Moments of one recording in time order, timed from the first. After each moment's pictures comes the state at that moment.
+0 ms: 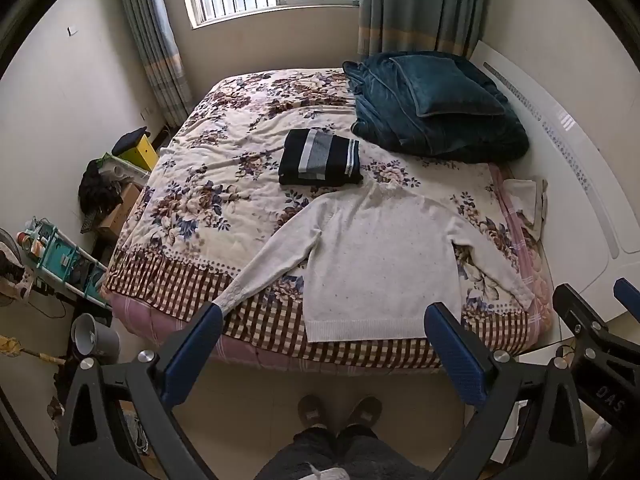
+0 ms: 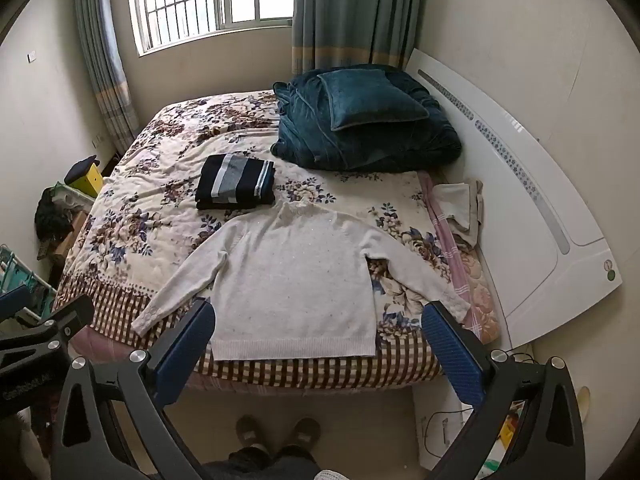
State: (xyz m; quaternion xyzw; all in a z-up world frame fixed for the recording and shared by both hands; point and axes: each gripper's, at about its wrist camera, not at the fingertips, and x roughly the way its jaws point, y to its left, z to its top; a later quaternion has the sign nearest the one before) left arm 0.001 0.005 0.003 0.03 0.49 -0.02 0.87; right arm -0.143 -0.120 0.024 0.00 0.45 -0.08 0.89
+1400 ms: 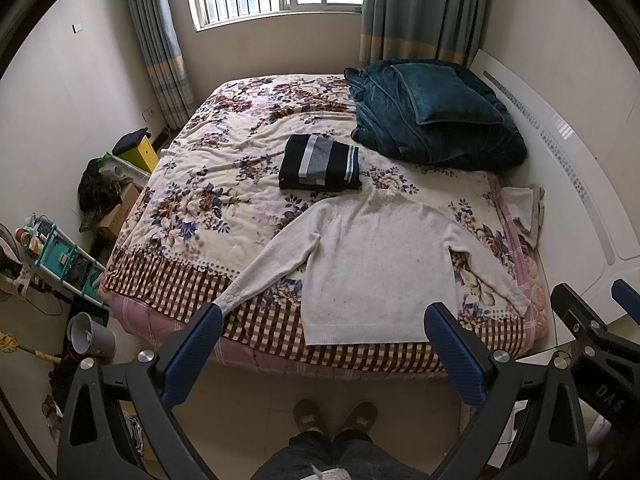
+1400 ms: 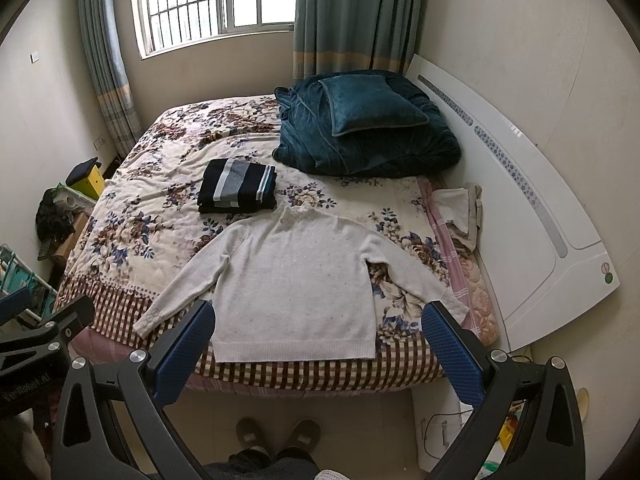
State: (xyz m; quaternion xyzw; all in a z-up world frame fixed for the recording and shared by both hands) left arm 0.002 0.003 0.018 0.02 0.49 -0.02 0.87; right arm -0.147 -0.120 0.033 0.00 0.44 -0.08 0.89
